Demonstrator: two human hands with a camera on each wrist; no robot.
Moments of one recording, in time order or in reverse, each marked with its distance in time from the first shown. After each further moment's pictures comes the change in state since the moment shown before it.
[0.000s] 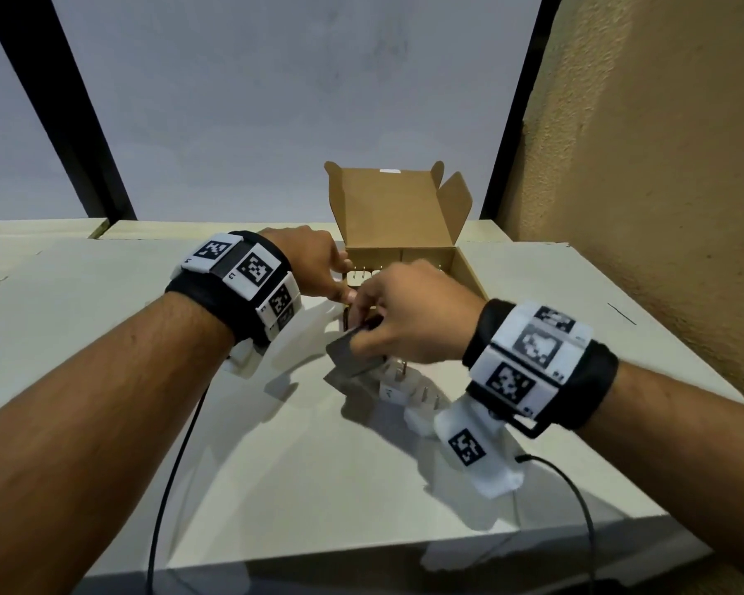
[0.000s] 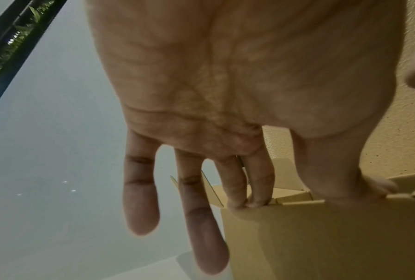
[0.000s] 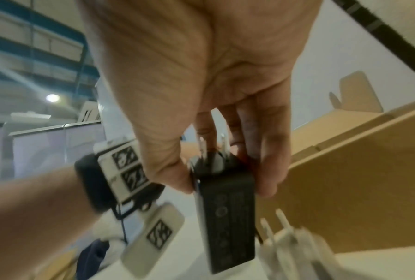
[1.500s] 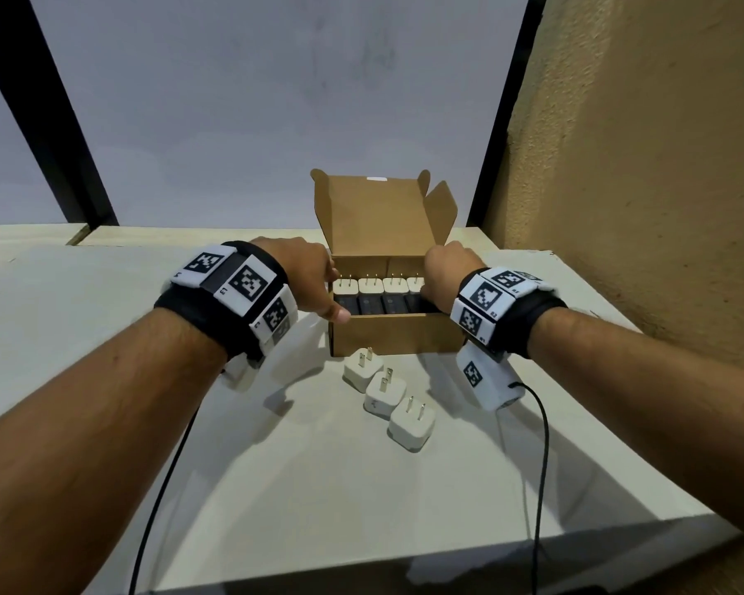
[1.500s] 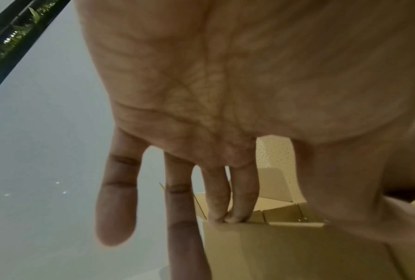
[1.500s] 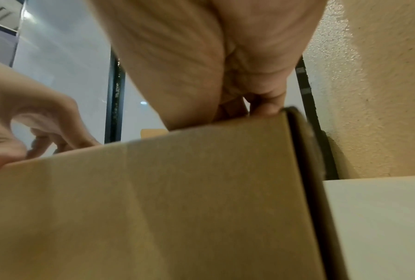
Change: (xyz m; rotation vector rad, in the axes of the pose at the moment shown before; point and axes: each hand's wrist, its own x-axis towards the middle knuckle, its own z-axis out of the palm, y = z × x) left_hand 0.007 0.009 0.001 0.033 -0.086 -0.029; right_hand 0.067 0.087 -0.009 -0.424 0.069 0.415
